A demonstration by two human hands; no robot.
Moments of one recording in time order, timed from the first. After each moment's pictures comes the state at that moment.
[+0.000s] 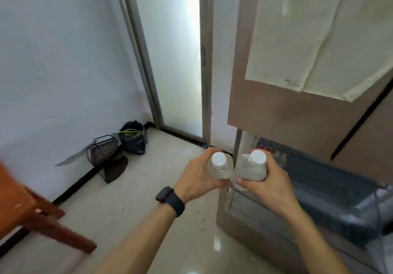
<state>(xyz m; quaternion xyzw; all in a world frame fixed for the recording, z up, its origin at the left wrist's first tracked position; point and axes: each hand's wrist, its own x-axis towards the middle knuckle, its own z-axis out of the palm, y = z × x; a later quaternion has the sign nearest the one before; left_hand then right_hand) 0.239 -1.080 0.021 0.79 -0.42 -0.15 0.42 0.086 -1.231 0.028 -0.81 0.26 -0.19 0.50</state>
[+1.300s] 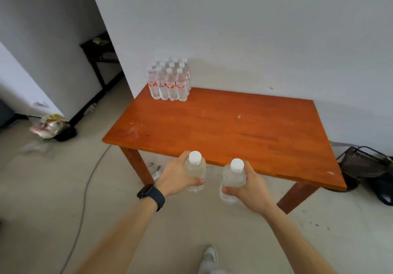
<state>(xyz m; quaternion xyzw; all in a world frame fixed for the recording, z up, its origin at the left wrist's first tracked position) 0.241 -0.094 -0.062 0.89 0.23 0.03 0.40 0.356 -0.310 -0.070 -0.84 -0.24 0.23 0.43</state>
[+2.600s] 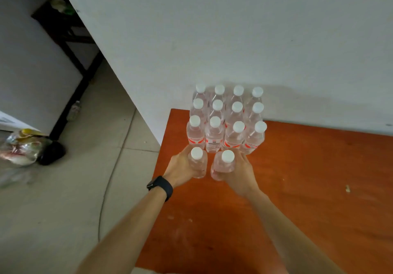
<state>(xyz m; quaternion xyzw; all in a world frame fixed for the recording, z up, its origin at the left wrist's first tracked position) 0.539 0.505 -0.154 0.85 0.25 -0.07 0.46 0.627 0.324 -0.135 -0.89 -0.25 0.19 0.33</state>
